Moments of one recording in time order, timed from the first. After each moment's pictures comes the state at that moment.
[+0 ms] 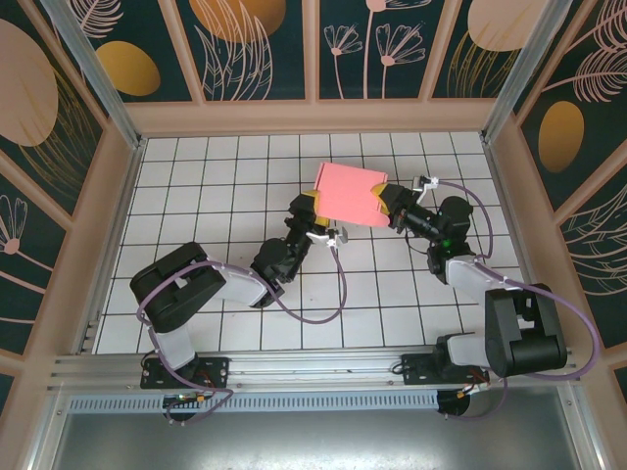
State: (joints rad) left arm -0.92 1.80 0.66 1.38 -0.43 1.35; right arm 0.16 1.31 0.51 0.84 -0.80 1.44
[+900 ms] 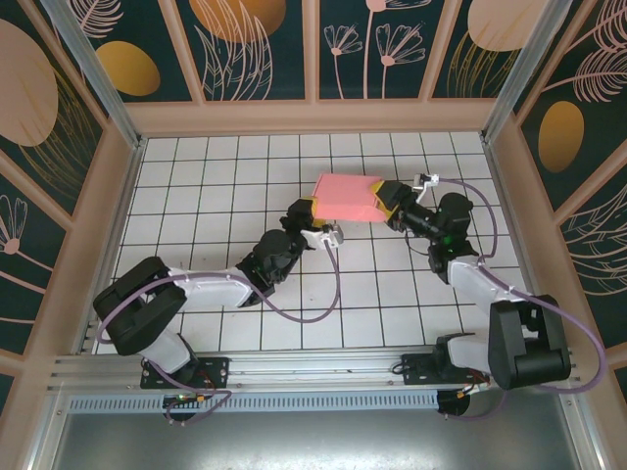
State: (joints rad) left arm -0.92 1.57 0.67 0.87 -0.40 1.06; right arm 0.17 1.24 0.55 0.63 -0.75 1.22
